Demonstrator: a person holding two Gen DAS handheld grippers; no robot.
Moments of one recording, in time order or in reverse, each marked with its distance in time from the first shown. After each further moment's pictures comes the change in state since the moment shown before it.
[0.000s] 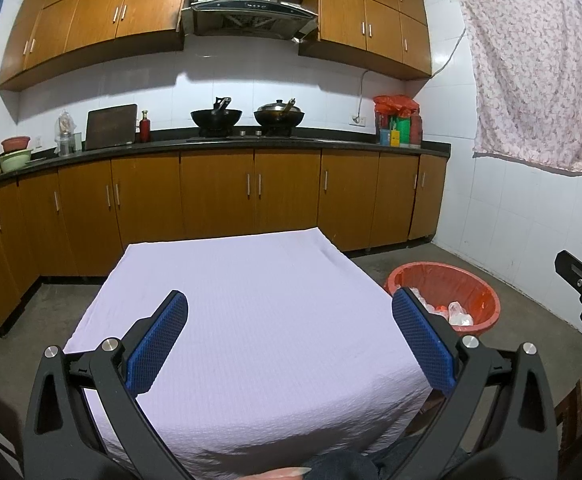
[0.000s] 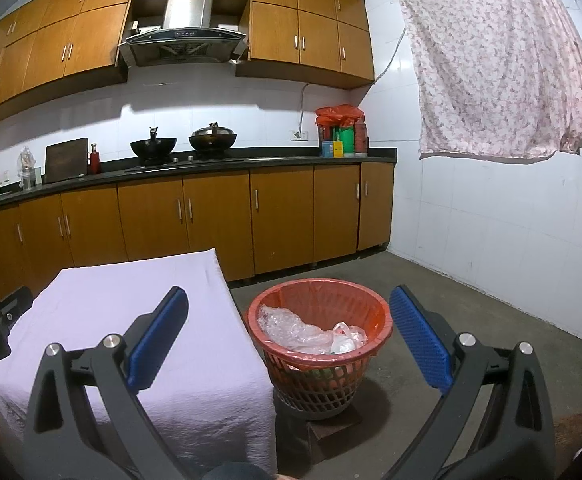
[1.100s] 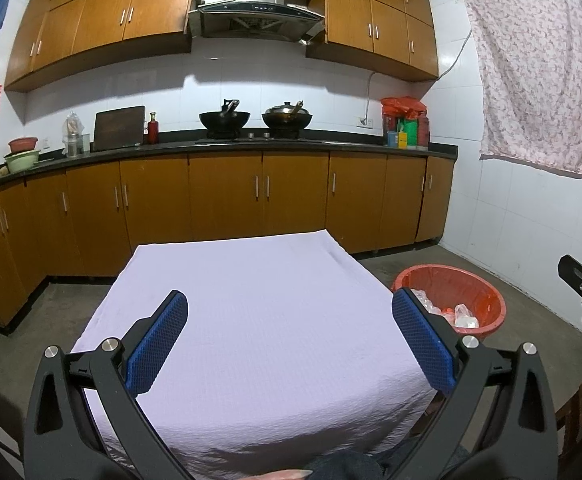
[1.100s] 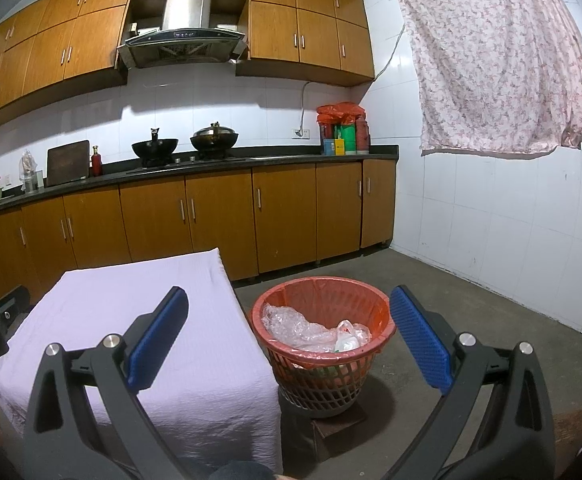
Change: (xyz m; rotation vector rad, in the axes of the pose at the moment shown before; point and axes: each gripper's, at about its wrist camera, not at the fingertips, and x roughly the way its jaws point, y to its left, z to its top) left arm -0.005 0.011 0.005 -0.008 -0.002 0.022; right arm 0.005 -0.001 0.002 0.009 0.008 0.008
